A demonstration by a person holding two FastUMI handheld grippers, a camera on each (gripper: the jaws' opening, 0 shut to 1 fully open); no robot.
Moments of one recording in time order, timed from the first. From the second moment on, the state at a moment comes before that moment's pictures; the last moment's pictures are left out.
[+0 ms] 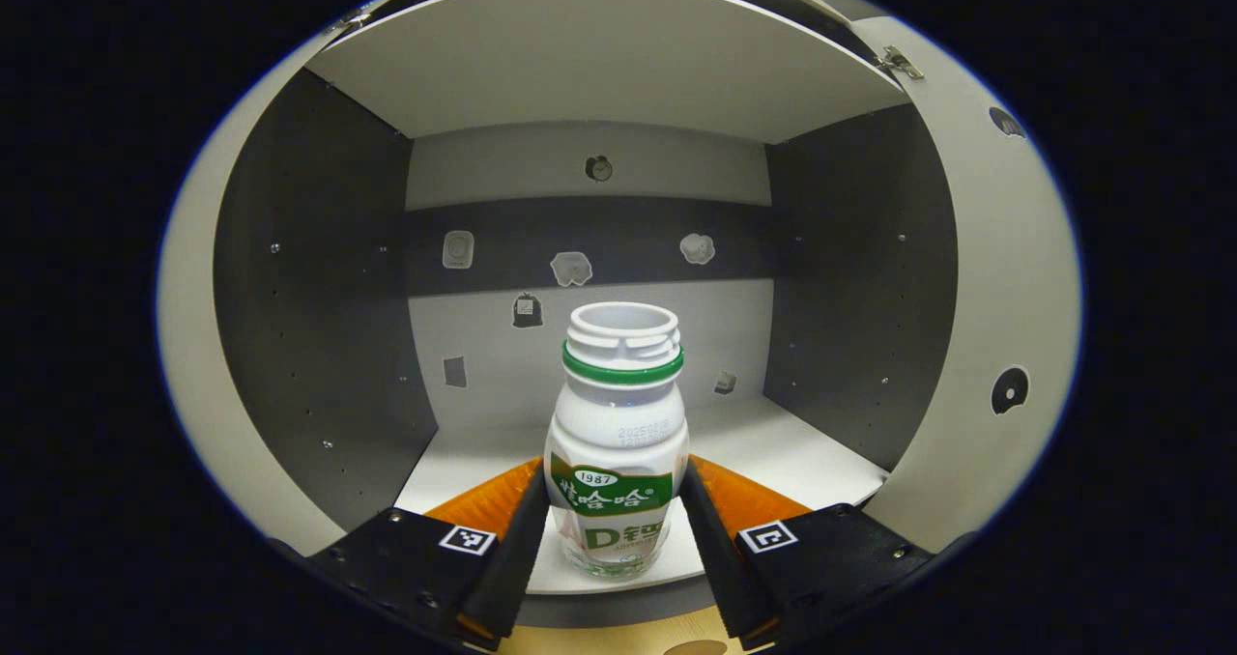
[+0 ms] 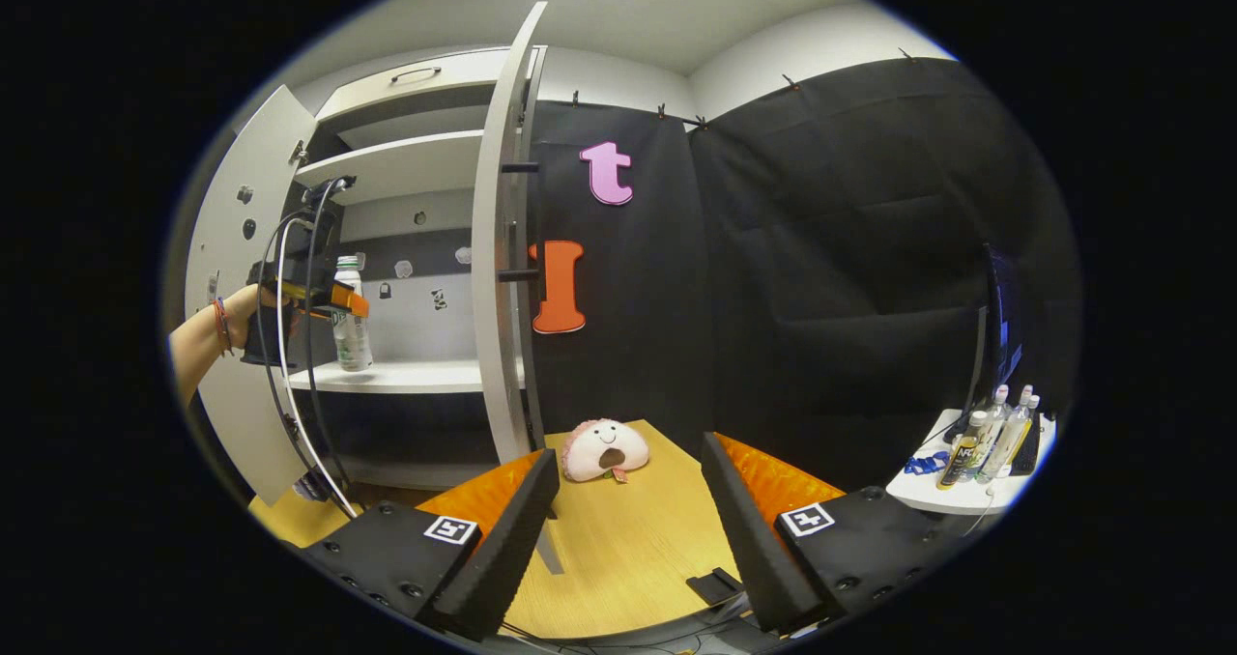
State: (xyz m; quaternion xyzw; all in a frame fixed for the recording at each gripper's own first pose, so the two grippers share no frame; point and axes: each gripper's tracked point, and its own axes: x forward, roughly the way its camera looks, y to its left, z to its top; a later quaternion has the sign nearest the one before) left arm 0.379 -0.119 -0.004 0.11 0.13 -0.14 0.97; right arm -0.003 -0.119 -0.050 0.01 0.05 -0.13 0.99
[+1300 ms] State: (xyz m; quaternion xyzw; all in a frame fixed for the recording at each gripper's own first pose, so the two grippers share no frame) left arm 0.365 -0.097 0.005 0.11 0.12 -0.10 0.98; right arm -0.006 -0.122 -0.044 0.01 0.05 -0.14 0.99
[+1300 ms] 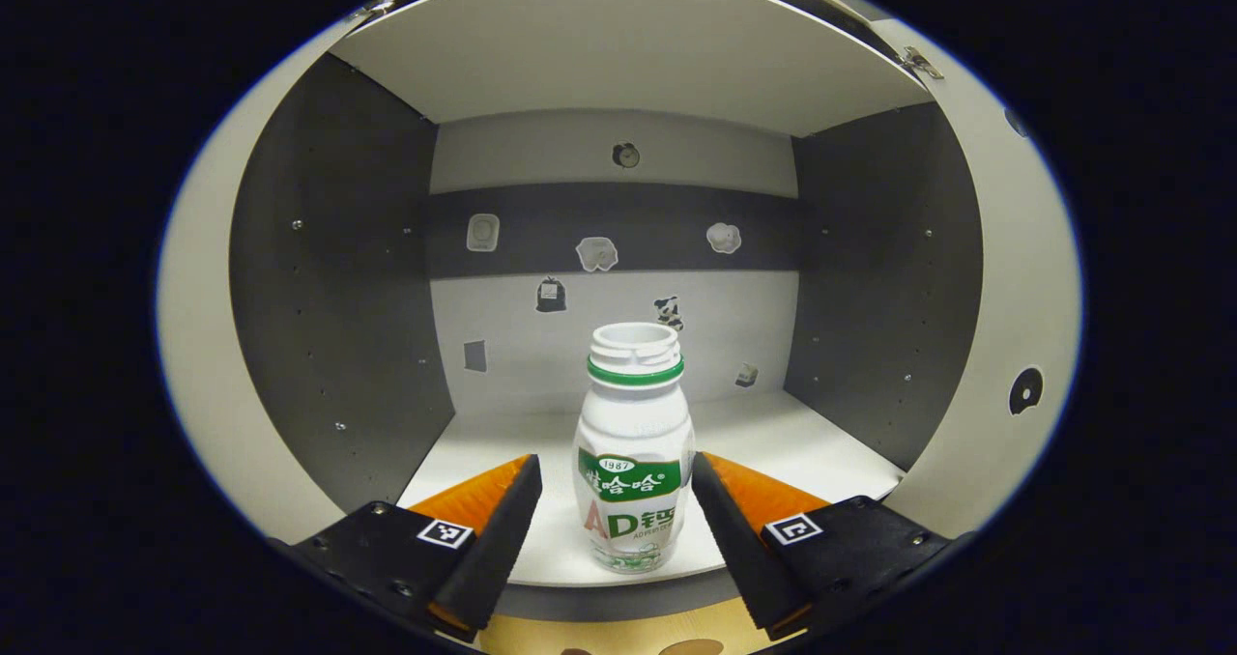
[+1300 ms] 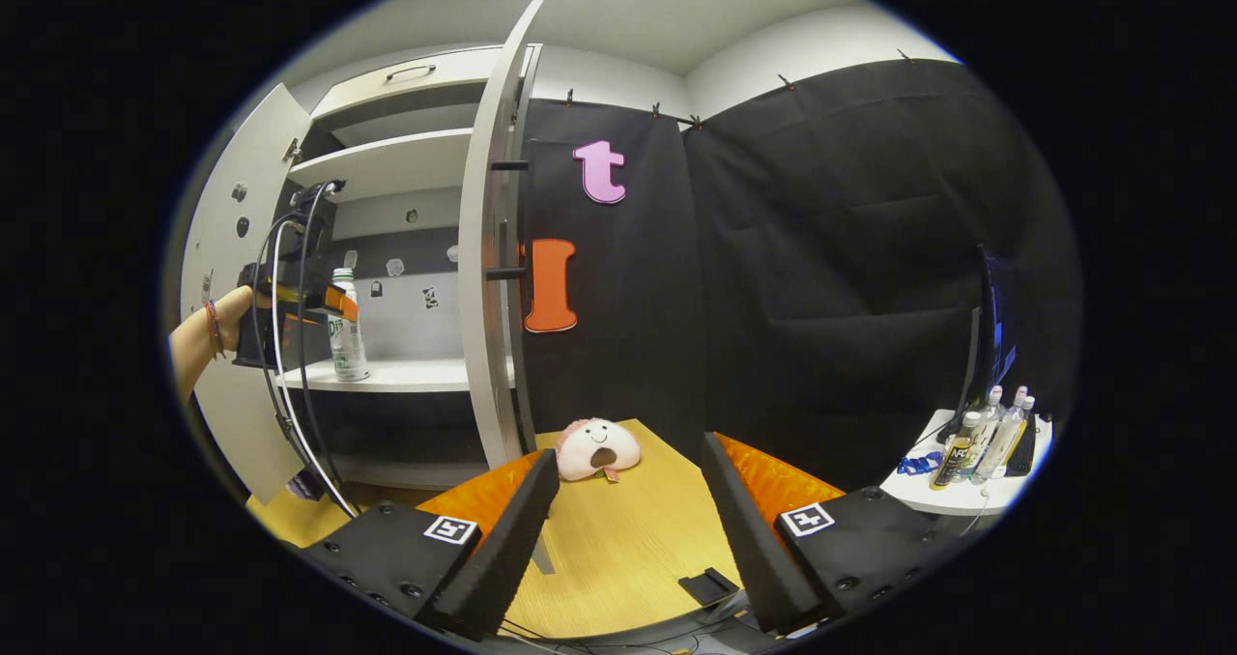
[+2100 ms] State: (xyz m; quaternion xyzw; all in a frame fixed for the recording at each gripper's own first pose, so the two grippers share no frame) left arm 0.215 -0.065 0.137 0.08 -0.02 -0.09 0.99; right arm 0.010 -0.138 0.008 -0.04 0.01 -0.14 0.99
